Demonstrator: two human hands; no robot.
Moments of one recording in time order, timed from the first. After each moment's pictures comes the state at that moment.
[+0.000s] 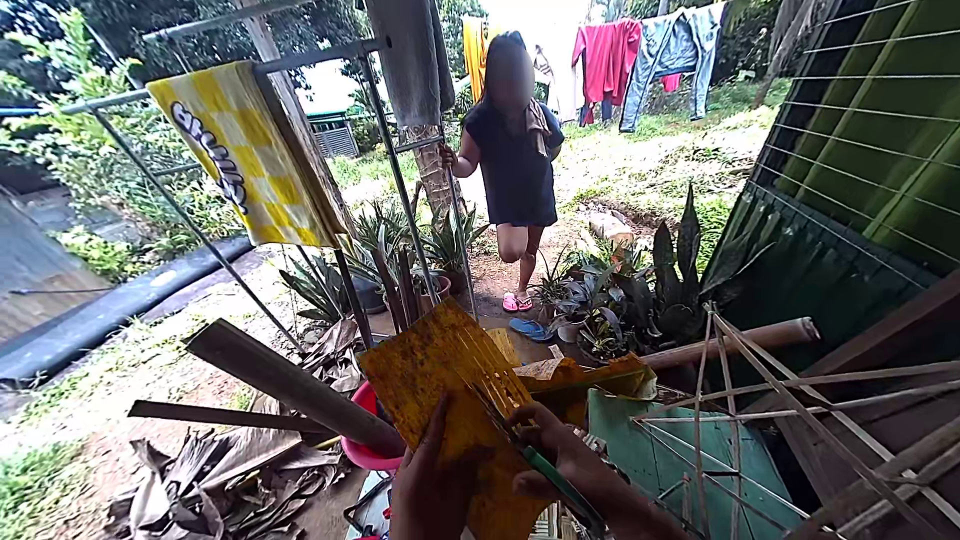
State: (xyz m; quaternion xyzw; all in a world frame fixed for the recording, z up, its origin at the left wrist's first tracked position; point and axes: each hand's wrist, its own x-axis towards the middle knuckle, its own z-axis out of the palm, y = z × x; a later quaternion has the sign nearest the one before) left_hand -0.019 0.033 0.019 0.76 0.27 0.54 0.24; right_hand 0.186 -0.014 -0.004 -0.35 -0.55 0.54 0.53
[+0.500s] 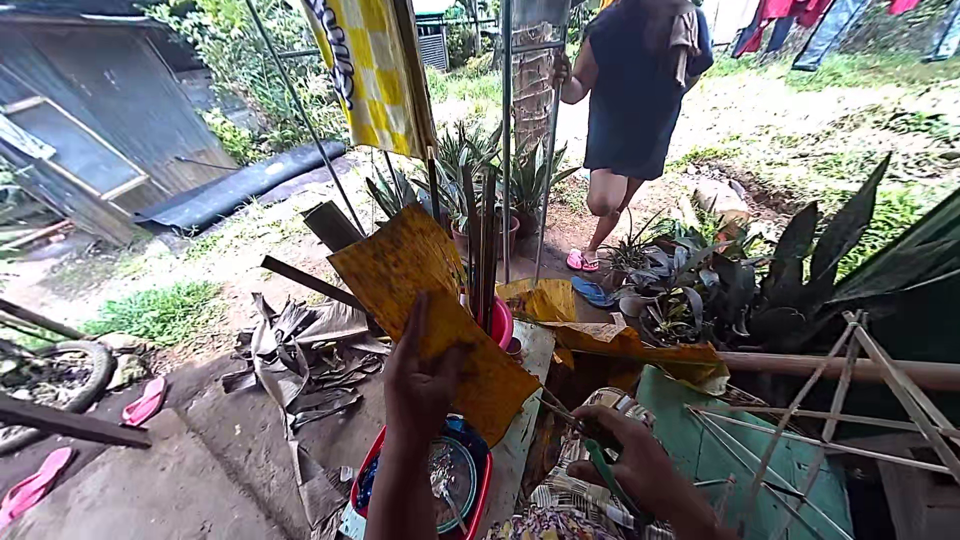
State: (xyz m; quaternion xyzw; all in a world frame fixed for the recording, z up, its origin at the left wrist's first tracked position) left_hand -0.080 0.054 0.027 0.66 0.40 0.61 0.20; right_hand 0.197 -0.033 -0.066 -0.49 -0.70 0.31 0.42
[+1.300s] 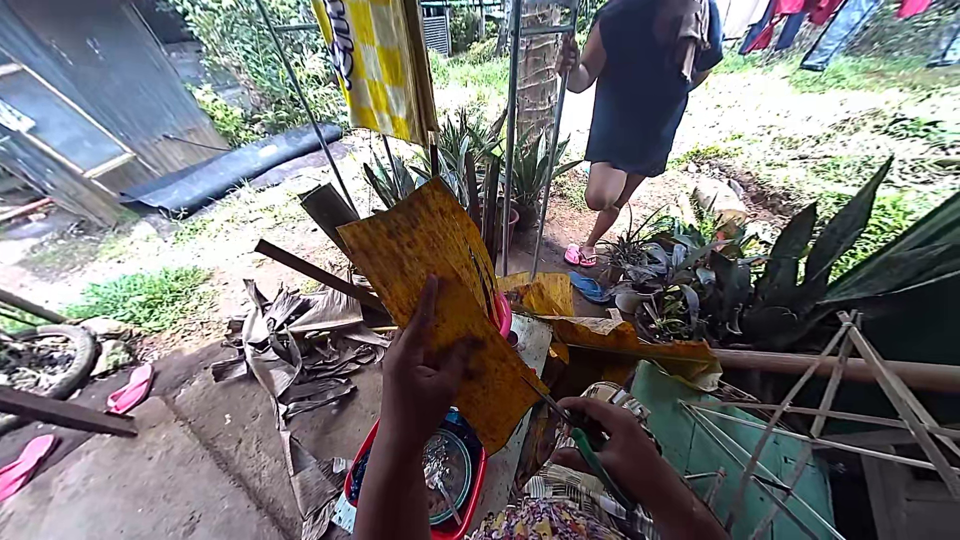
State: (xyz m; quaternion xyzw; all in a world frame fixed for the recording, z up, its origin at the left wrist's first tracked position) left_hand -0.080 0.046 0.042 0.68 0.38 0.58 0.23; right_hand 0.179 -0.028 -0.053 -0.46 -0.68 0.34 0.46
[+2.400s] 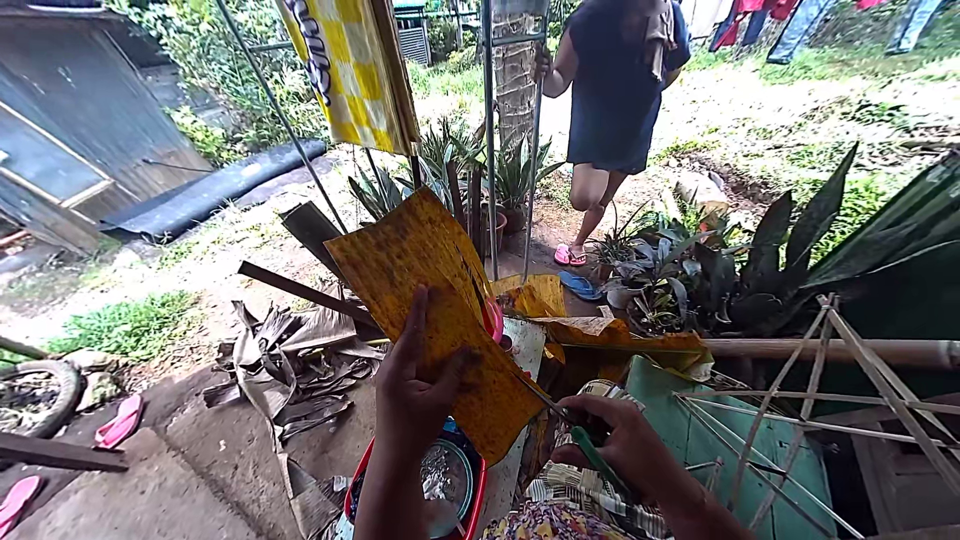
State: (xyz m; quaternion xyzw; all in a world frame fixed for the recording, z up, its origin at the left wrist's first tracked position) left_hand -0.075 0.044 0.042 0.69 0.37 0.58 0.23; right_hand 0.184 -0.031 -0.030 -0.47 -0.68 0.32 0.46
